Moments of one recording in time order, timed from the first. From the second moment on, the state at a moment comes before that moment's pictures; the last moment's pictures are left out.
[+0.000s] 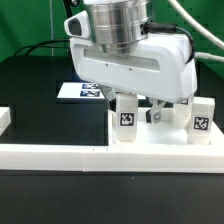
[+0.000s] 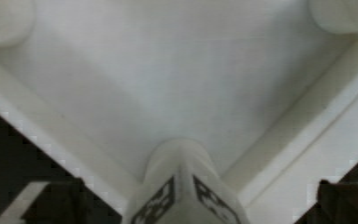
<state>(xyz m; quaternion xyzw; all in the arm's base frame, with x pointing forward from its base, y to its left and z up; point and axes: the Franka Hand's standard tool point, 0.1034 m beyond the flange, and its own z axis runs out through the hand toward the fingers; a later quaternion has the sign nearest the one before) 0.618 0.014 0.064 -0.92 0.37 0.06 0.07</state>
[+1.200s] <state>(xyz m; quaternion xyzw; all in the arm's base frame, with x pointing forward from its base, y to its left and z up) 0.639 -0.005 0.078 -0.98 0.19 0.00 0.05</state>
